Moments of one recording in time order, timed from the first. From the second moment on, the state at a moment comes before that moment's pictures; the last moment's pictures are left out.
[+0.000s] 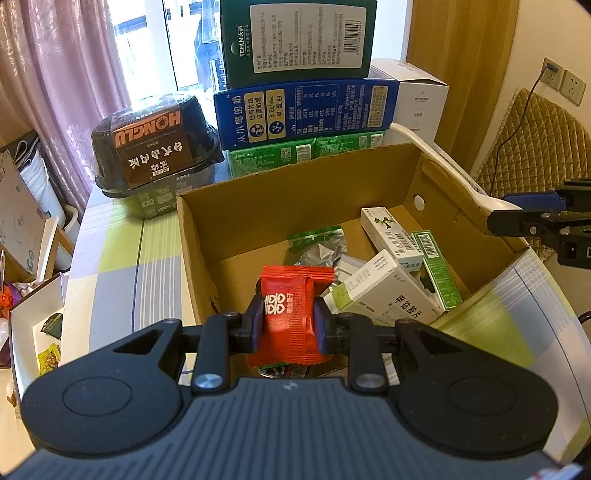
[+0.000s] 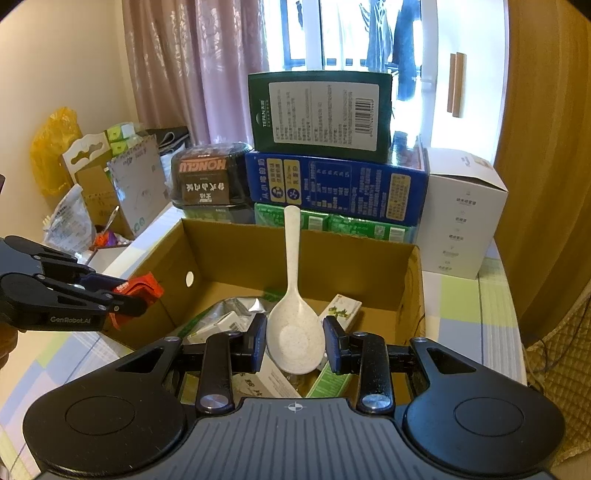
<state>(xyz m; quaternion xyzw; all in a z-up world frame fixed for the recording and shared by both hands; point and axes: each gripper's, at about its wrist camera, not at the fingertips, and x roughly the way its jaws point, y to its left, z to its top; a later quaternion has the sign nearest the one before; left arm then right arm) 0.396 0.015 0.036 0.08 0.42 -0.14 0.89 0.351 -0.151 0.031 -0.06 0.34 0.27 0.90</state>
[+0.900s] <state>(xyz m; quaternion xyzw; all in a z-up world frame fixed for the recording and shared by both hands) 0.410 0.020 0.016 0.08 0.42 -0.13 0.90 0.367 -0.142 0.017 -0.06 0.35 0.27 0.90</state>
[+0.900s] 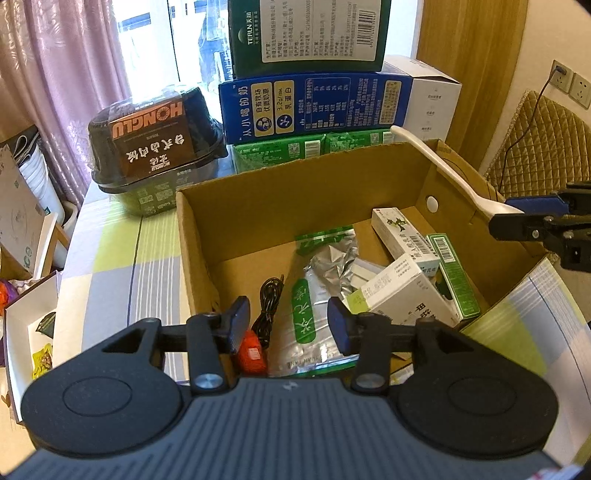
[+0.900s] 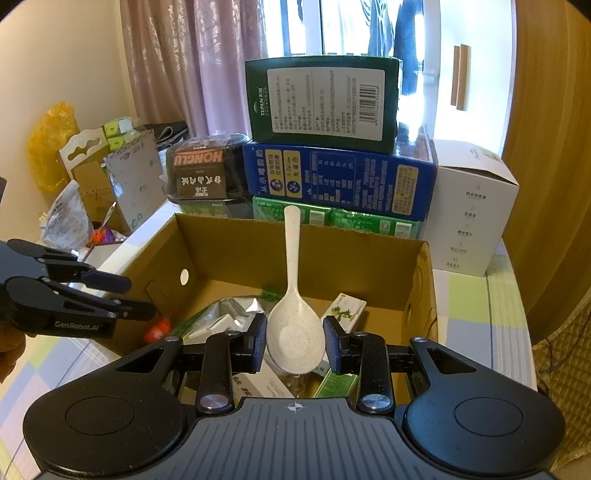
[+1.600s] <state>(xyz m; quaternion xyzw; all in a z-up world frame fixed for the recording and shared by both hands) 0.377 0.019 0.022 0.05 0.40 -0.13 0.91 0.360 -0.169 0.013 0.01 0.36 0.25 0.90</state>
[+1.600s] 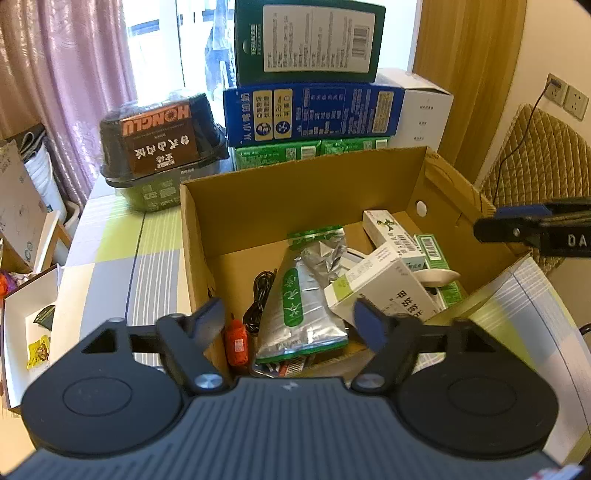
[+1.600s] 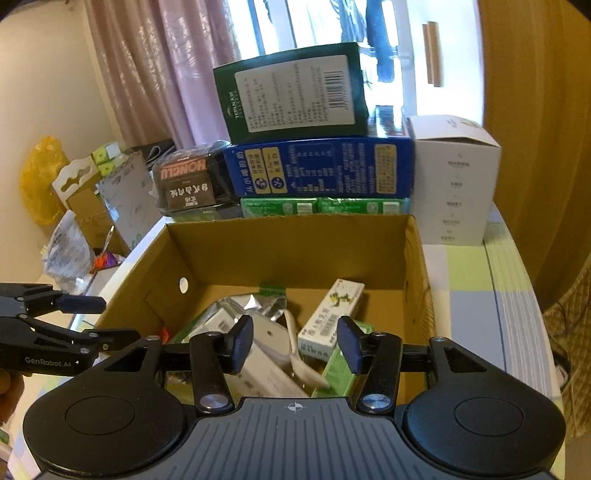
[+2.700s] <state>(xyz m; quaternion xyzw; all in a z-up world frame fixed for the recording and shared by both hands) 0.158 -0.001 0.096 -0.02 0.38 -0.02 0.92 0.138 -0.223 0.070 0.00 0.37 0.20 0.91</state>
